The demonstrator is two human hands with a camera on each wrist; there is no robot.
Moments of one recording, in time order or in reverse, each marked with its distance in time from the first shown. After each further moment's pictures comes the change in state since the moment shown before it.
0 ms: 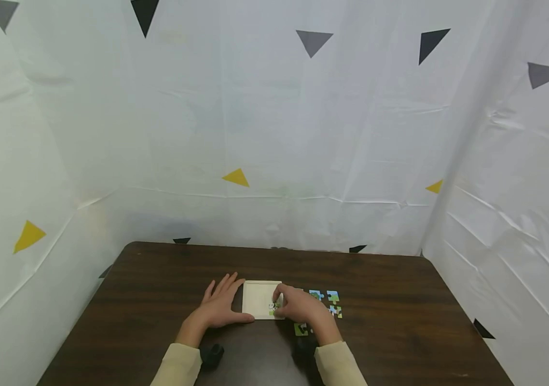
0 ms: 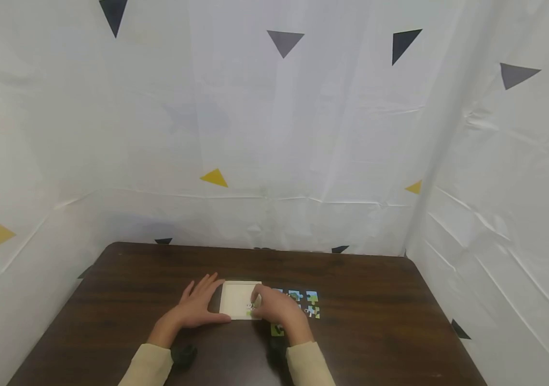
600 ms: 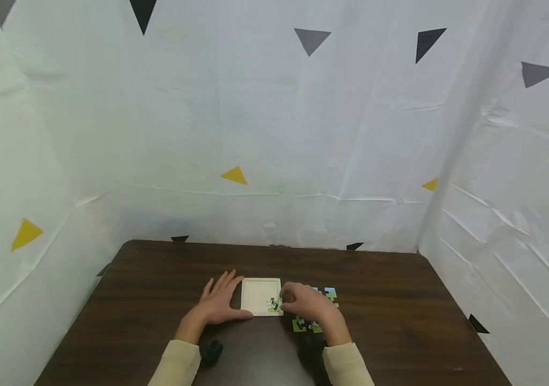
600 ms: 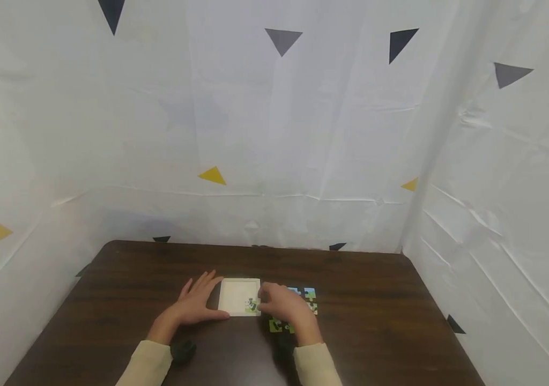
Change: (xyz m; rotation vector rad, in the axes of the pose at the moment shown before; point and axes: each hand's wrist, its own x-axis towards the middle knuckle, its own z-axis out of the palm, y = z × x) left_hand -0.005 0.010 -0.009 -0.016 -0.004 0.008; right_hand -0.021 0.007 -0.016 -0.024 0.034 -0.025
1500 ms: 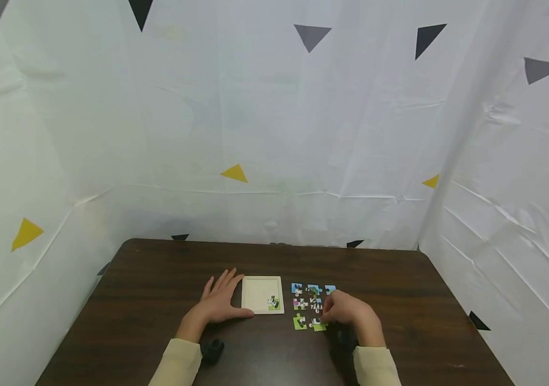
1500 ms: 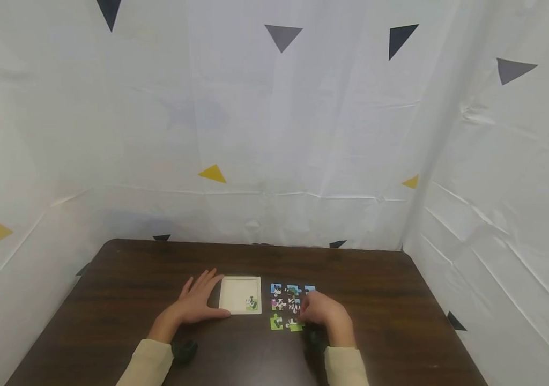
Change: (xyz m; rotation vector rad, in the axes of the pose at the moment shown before) left_hand 0.002 -0.003 0.003 0.053 0.012 -0.023; right_hand -0.050 0.050 -0.032 0.051 -0.051 0.195
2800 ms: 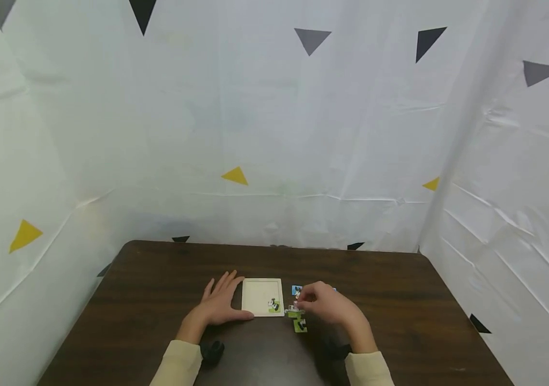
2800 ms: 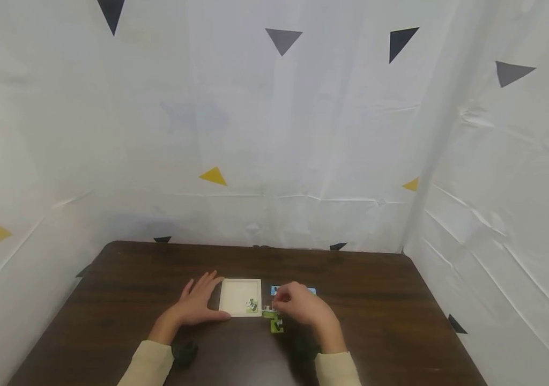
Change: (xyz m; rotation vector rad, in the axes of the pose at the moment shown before) left_hand -0.002 0.001 -0.002 -0.062 -0.009 0.025; right_hand 0.011 -0.040 0.003 0.051 0.043 -0.299
